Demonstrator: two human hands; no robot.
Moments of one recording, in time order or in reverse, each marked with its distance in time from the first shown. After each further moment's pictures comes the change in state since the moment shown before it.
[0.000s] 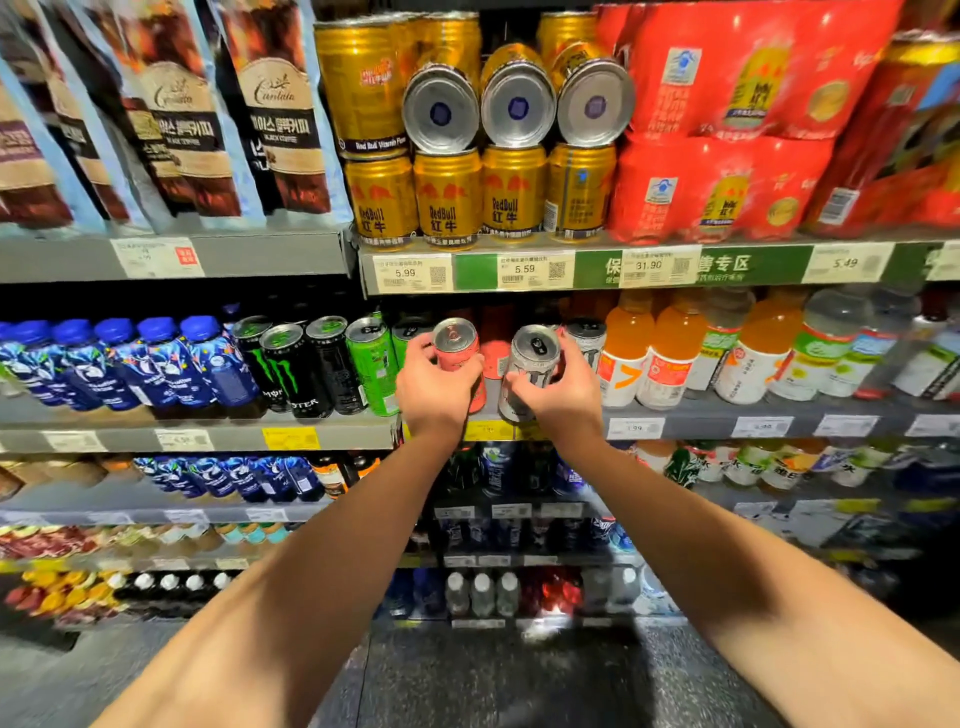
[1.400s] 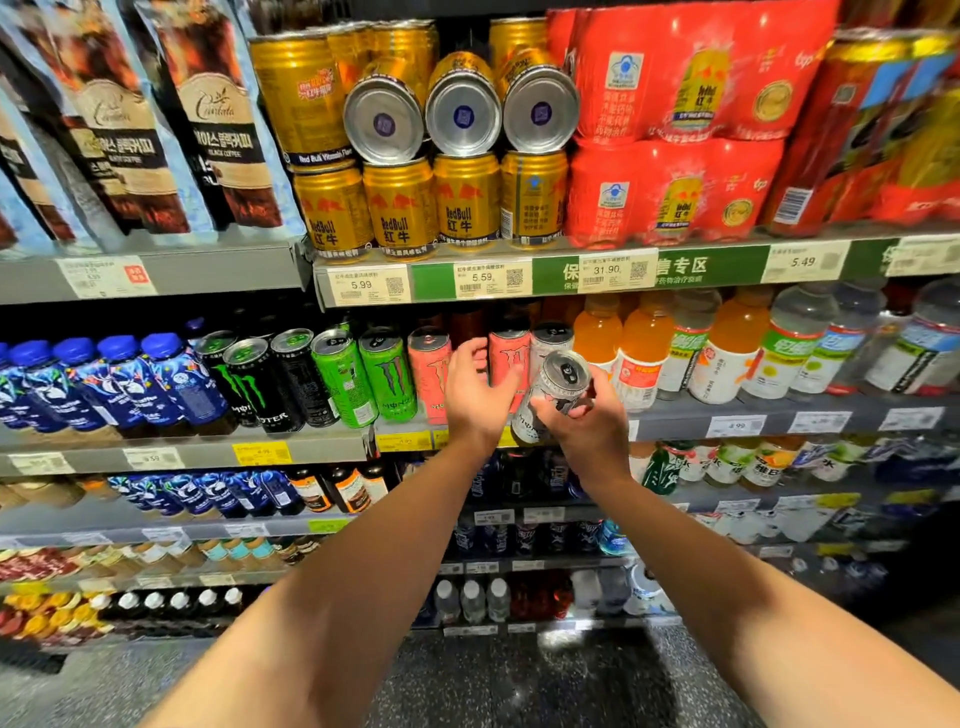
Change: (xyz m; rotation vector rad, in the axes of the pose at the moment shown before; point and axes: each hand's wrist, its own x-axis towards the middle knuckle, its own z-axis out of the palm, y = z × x) left_hand -0.027 0.002 0.081 -0.099 -0.223 0.175; right_hand -0.014 0.047 -0.052 -0.067 0.151 -0.040
